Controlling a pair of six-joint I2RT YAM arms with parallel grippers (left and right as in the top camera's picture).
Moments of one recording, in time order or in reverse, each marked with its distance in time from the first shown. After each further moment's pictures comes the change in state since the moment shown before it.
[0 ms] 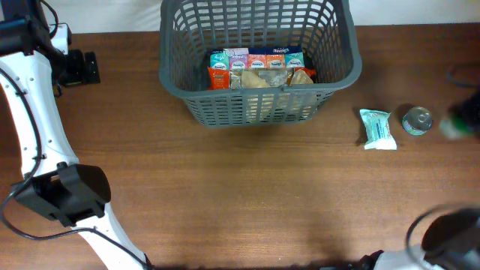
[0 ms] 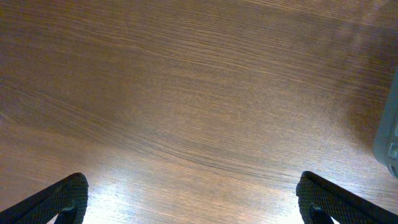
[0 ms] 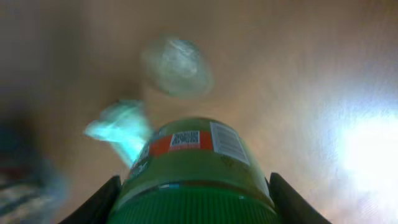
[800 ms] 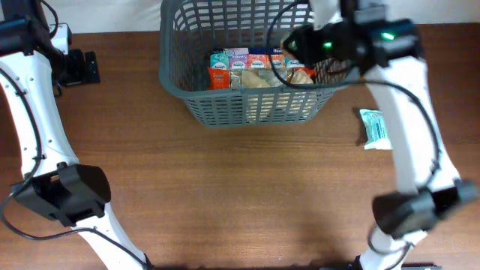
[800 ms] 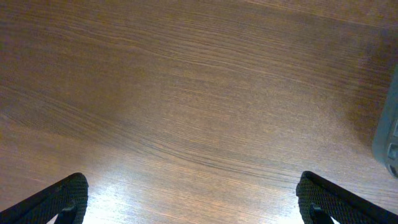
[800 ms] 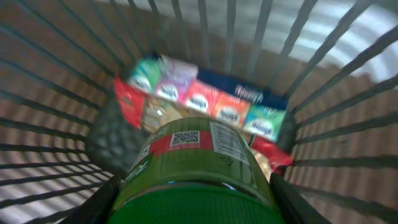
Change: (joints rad) left arm 0.000 0.000 0.000 0.000 0.003 0.000; right arm 0.831 0.239 0.391 0.156 -0.101 -0.291
